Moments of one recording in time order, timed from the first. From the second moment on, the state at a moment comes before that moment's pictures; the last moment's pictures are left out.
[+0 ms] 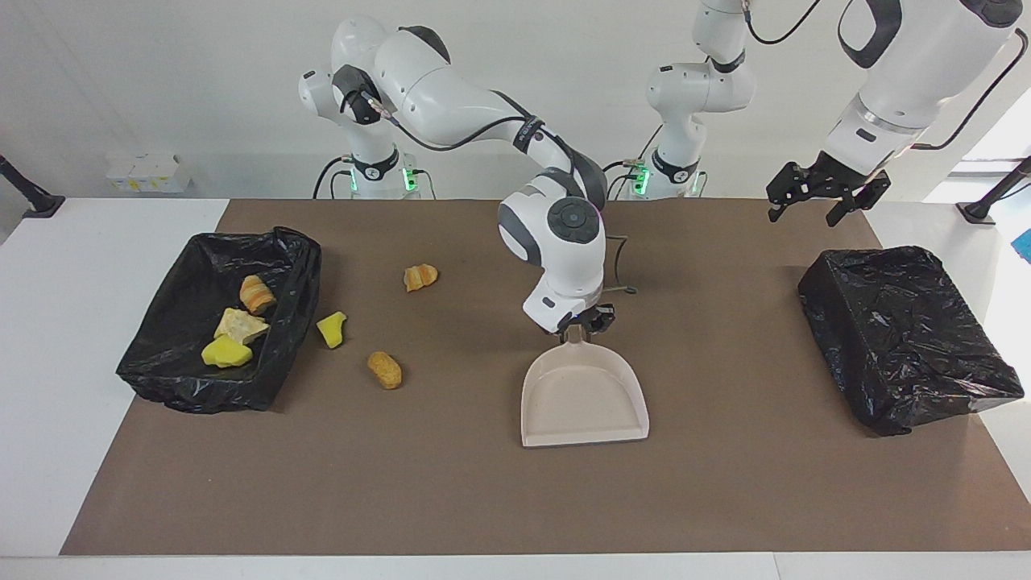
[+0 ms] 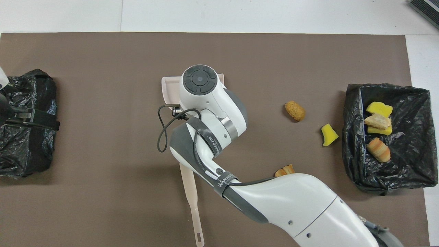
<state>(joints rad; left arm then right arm) -0.06 -0.05 0.01 -1.64 -0.04 1.55 0.07 0.48 0.77 0.22 -1.14 -0.04 1.93 0.69</state>
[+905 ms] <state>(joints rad) -0.06 -0.05 0.01 -1.64 -0.04 1.55 0.07 0.46 0.45 0.24 -1.26 0.00 1.72 0.66</state>
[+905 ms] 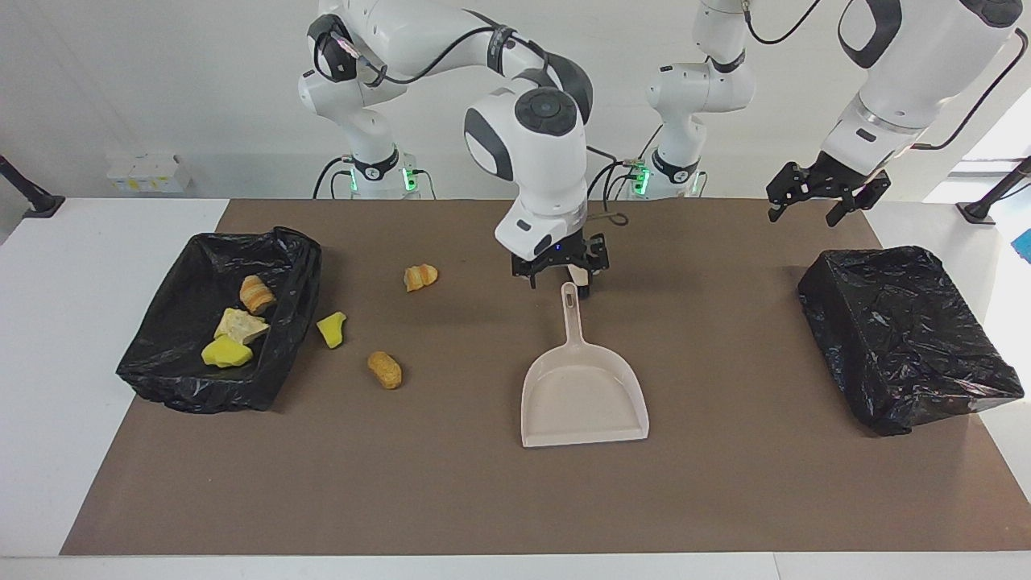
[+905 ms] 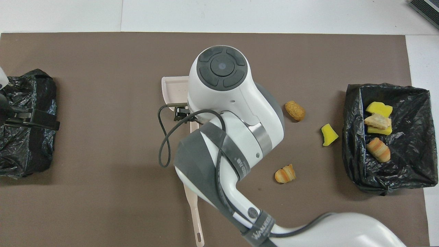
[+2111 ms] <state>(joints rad) -0.06 -0.04 0.01 -1.64 -0.04 1.55 0.07 0.76 0.05 0.25 -2.22 0.12 2.27 0.71</state>
